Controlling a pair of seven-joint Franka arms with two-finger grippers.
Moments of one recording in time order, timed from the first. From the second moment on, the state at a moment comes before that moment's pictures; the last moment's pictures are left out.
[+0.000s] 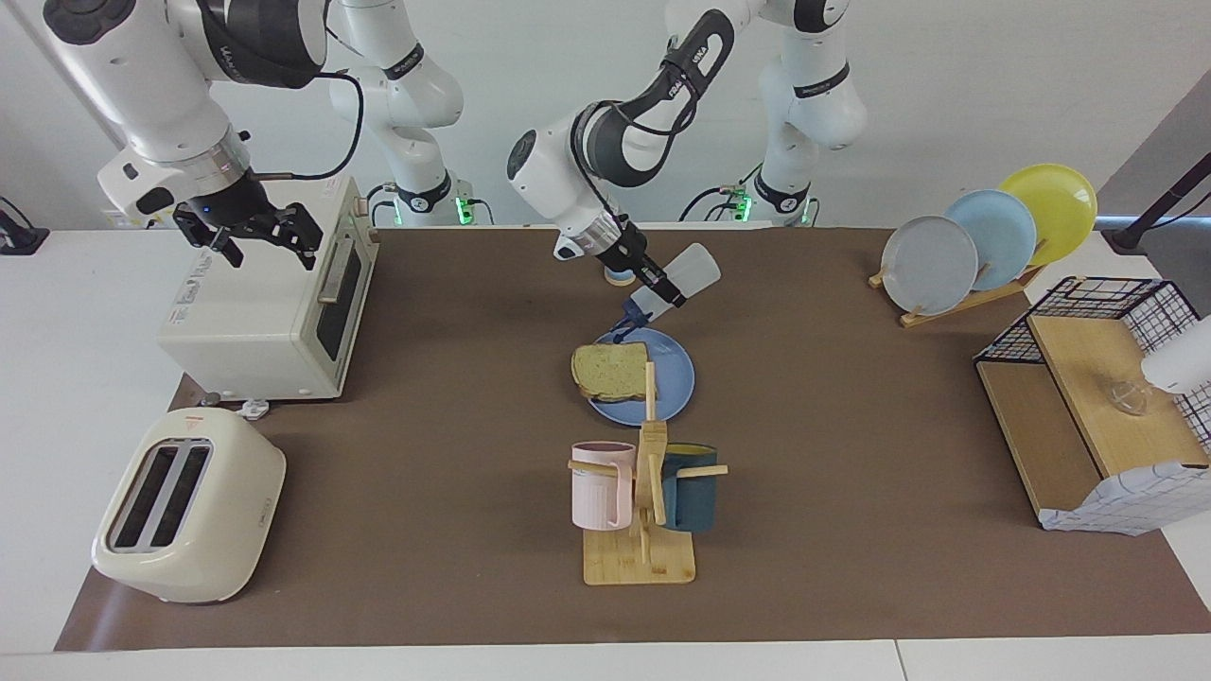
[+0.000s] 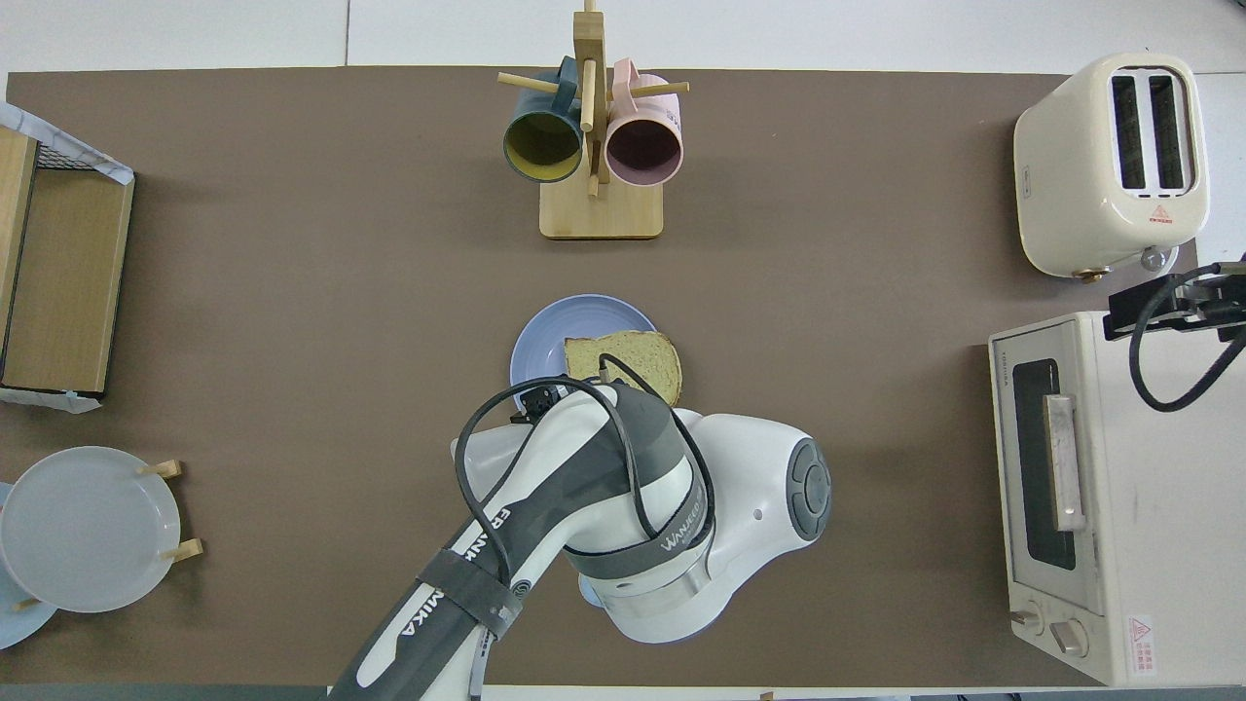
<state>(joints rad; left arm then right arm) -1.15 0.34 0.22 -1.70 0.48 1.54 0.15 -0.09 -0.03 0.02 -1.67 -0.04 1.55 -0.02</state>
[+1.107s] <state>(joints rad) -1.00 0.16 0.24 -1.71 0.48 1.64 0.22 -0.09 -0.03 0.02 -1.67 -0.04 1.55 -0.02</state>
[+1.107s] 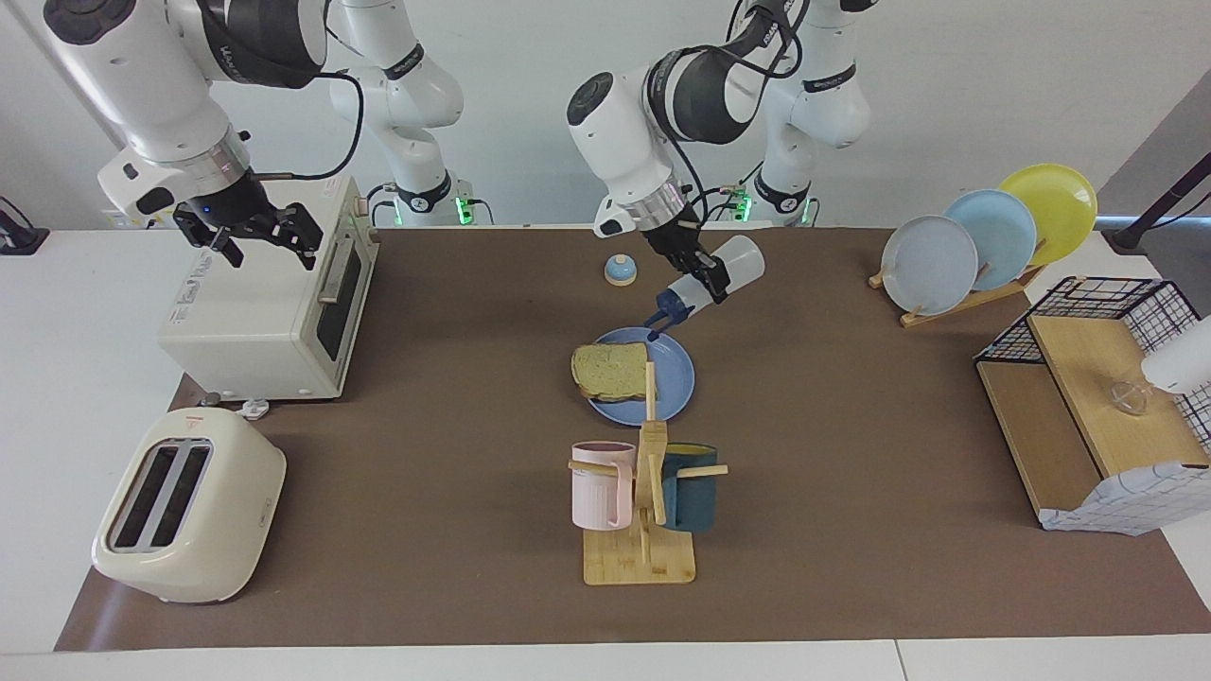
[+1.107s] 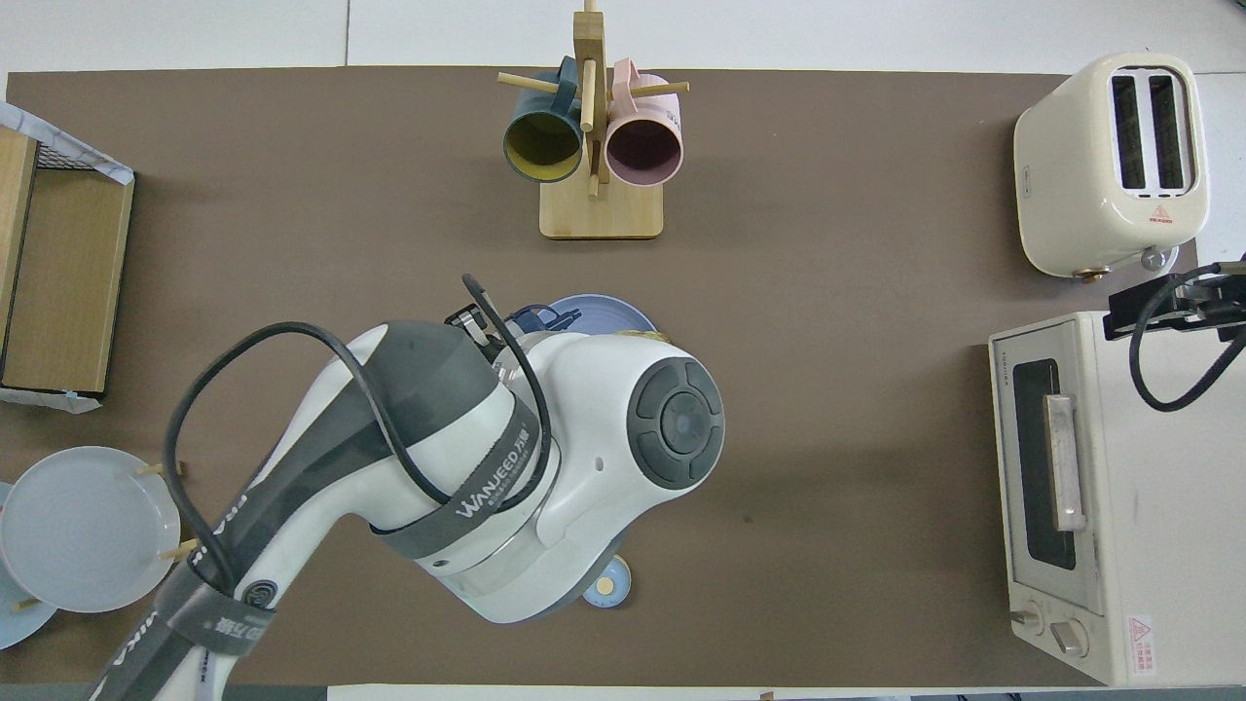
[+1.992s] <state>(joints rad) -0.70 -0.03 0.24 -1.73 0.27 1.78 0.40 -0.09 -0.03 0.02 -1.67 -0.04 1.55 -0.02</state>
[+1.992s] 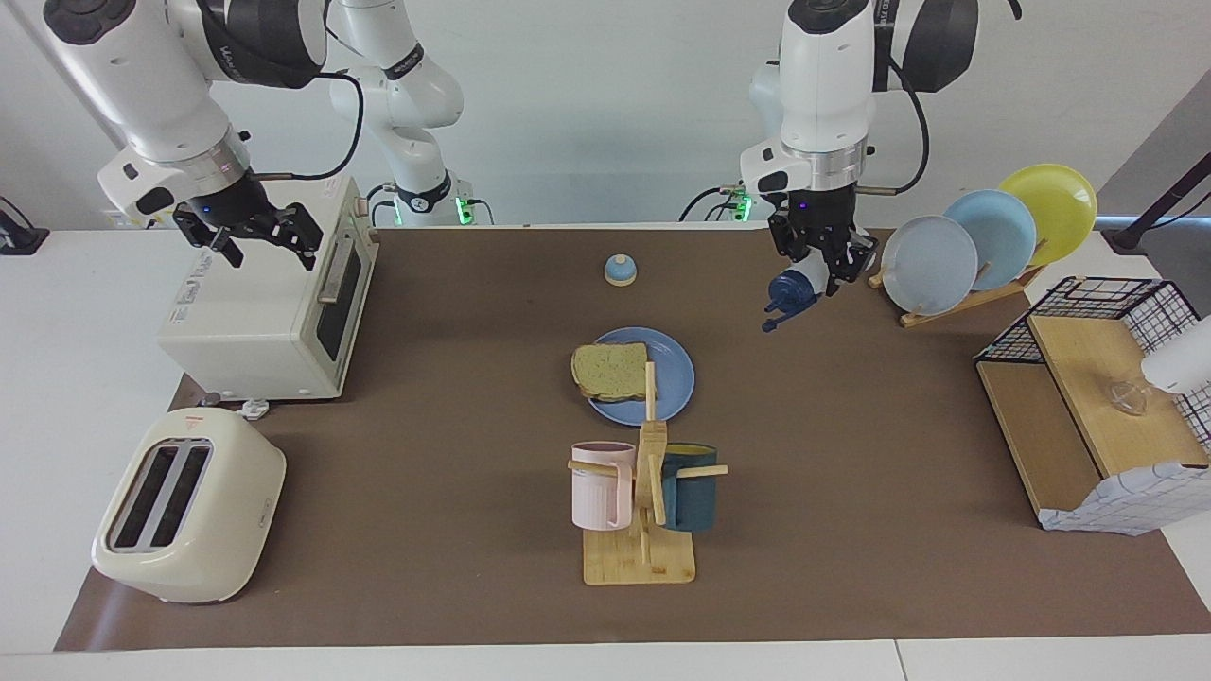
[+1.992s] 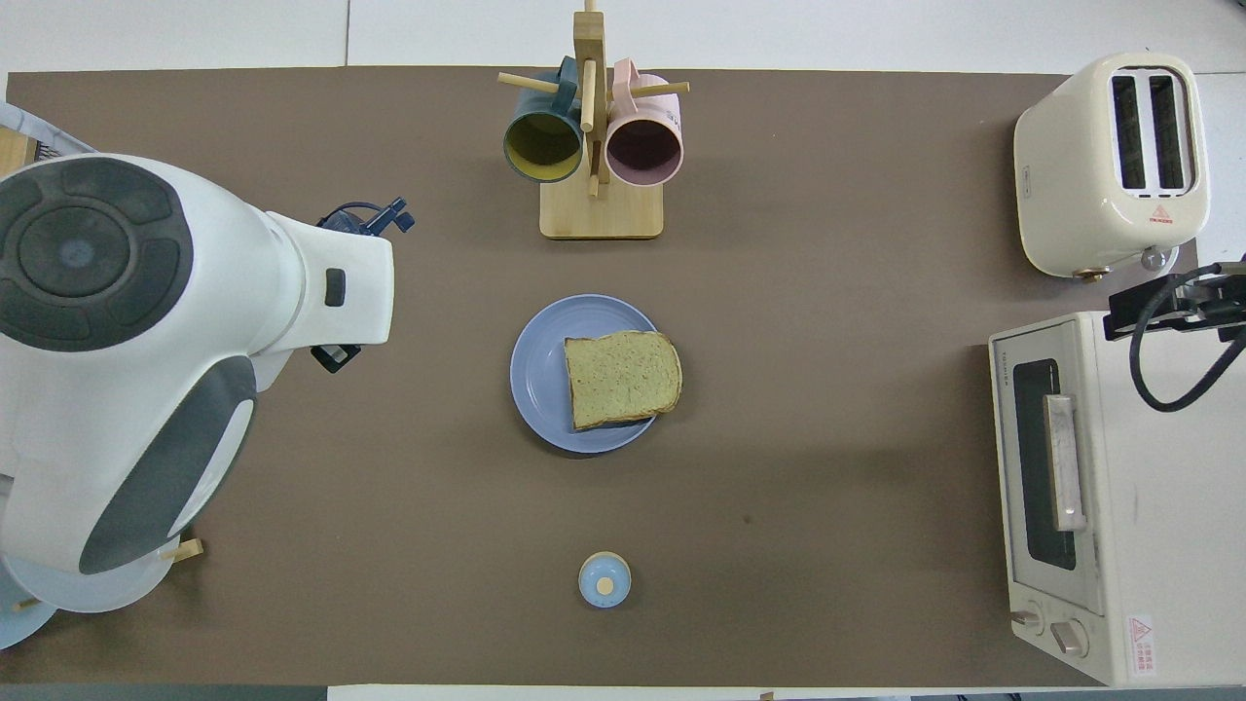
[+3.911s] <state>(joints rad) -0.49 0.05 0.23 -2.28 0.05 3.05 0.09 -0.09 -0.03 0.02 -1.67 -0.04 1.55 -0.02</state>
